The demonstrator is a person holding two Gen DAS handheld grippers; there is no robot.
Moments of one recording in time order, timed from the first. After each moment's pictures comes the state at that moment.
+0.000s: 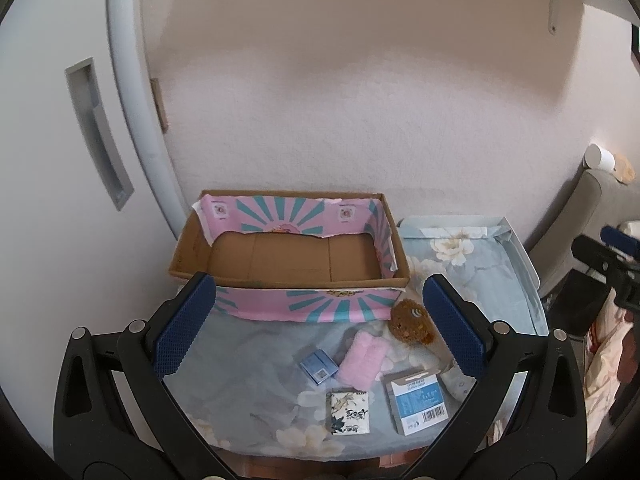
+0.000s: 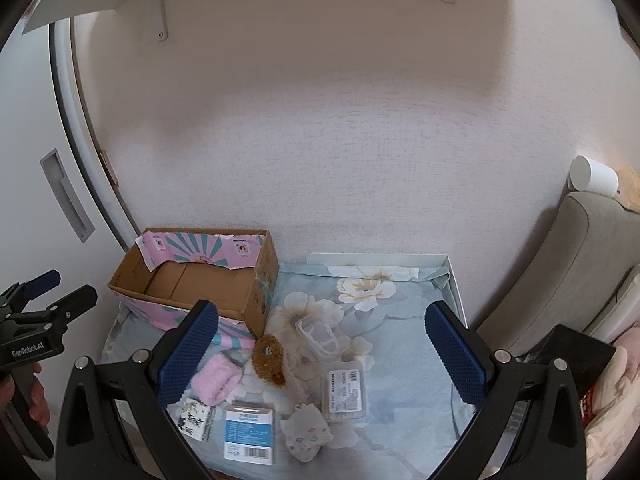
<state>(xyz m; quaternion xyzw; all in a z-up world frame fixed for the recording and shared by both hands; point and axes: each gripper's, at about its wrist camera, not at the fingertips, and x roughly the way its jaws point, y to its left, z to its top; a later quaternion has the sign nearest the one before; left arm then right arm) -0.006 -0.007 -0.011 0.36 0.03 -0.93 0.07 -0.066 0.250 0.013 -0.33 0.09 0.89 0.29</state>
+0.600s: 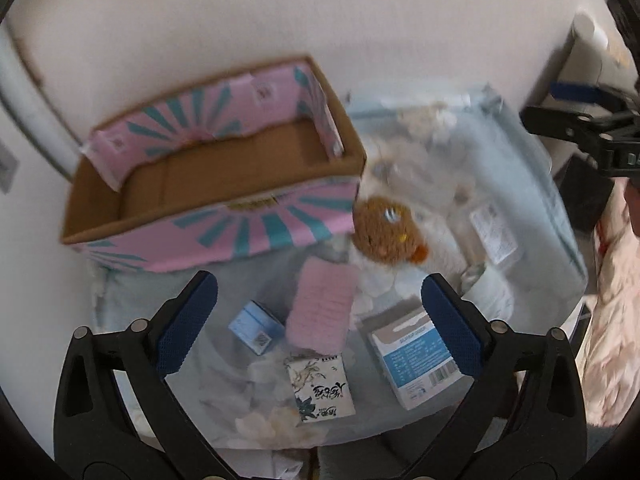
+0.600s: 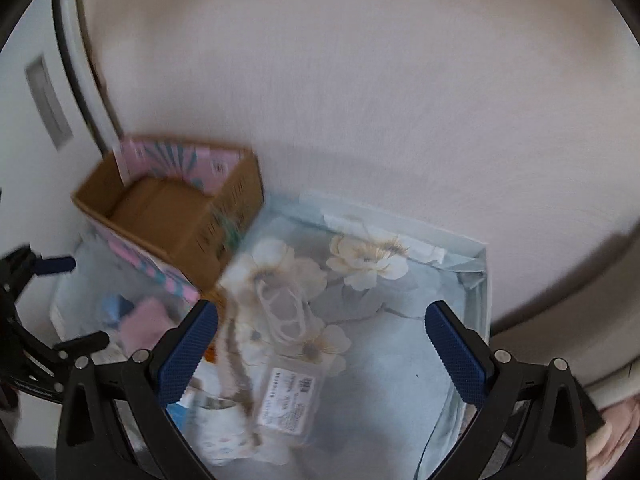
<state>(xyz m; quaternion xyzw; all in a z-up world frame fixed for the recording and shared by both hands) -0.072 0.049 -0.147 0.52 -0.03 -0.85 0.00 -0.121 0.339 -0.087 -0.46 0.03 0.86 0.19</state>
